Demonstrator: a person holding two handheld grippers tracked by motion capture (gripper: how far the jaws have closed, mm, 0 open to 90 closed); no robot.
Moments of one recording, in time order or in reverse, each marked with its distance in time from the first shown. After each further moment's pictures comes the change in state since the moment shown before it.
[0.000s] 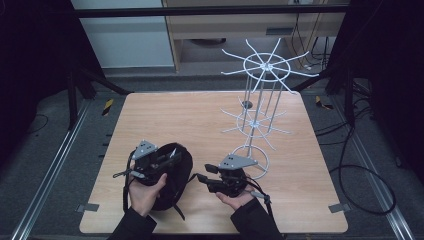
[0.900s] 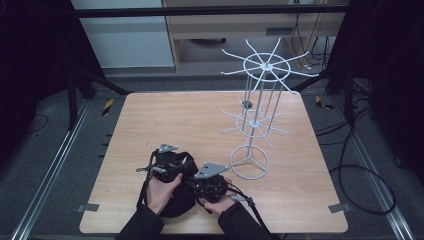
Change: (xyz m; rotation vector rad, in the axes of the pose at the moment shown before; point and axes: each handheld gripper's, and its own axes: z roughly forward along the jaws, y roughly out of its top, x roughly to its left) left arm 0.011 -0.027 0.064 0.256 0.069 -0.101; right arm 0.022 -0.015 0.048 0.150 0.005 -0.097
